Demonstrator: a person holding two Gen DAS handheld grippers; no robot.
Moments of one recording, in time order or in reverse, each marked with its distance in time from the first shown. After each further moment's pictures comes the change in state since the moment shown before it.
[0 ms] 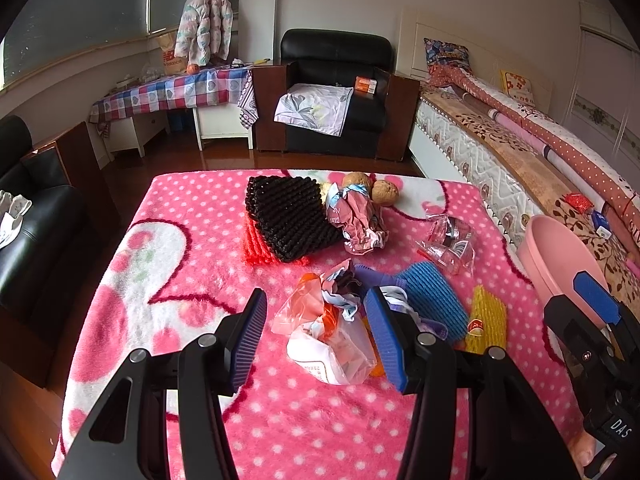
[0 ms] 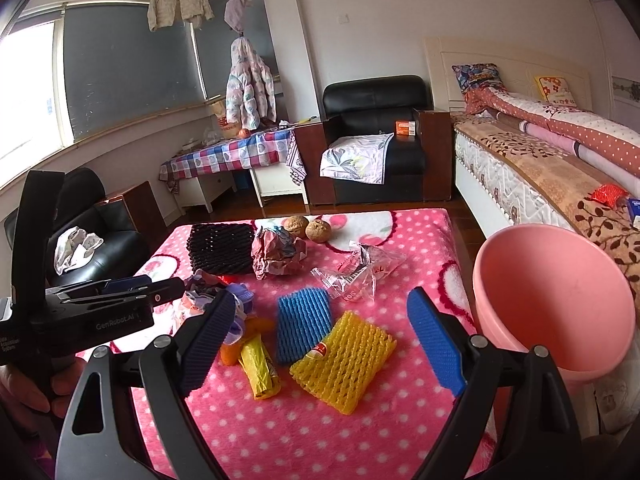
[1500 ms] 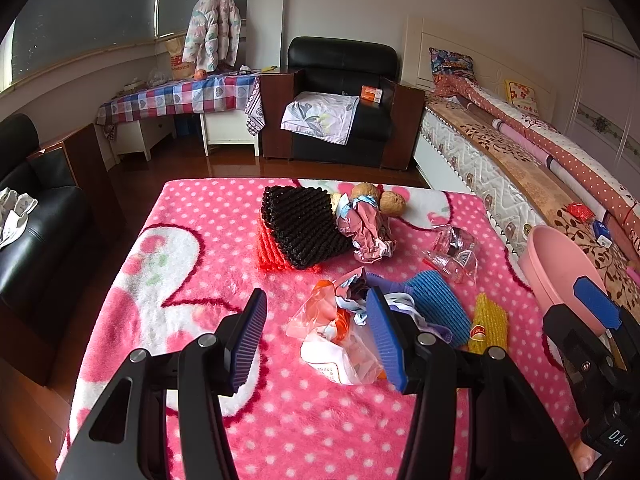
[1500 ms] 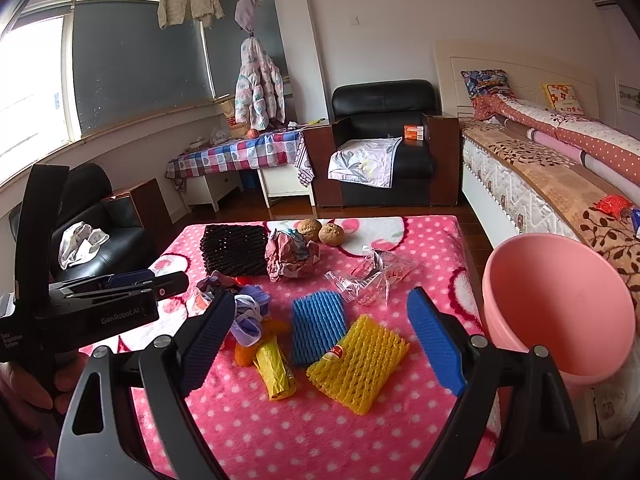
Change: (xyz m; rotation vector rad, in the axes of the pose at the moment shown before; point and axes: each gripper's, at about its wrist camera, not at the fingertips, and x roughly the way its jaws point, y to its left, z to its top) left arm 0.001 0.007 0.007 0.000 -0.016 0.004; right arm -0.005 0.017 0.005 -0.028 -0.009 0.018
